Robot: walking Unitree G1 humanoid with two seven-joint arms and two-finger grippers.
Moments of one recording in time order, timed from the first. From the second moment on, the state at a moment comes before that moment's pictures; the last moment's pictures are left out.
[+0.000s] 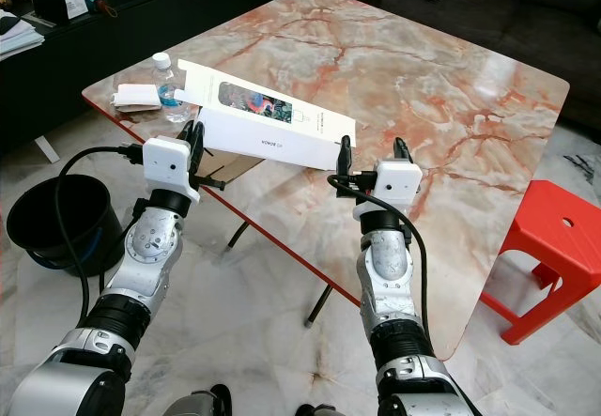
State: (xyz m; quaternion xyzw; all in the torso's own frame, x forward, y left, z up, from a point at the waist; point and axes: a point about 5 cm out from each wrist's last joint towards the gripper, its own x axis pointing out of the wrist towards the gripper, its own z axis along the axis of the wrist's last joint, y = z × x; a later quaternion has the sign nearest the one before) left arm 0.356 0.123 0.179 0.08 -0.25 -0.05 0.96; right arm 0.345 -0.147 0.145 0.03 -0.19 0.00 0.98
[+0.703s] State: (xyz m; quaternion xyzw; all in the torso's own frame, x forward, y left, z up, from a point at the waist) left arm 0.359 0.119 0.186 0.08 -0.26 -0.06 0.96; right arm 0.344 -0.151 0.143 0.03 -0.19 -0.01 0.98
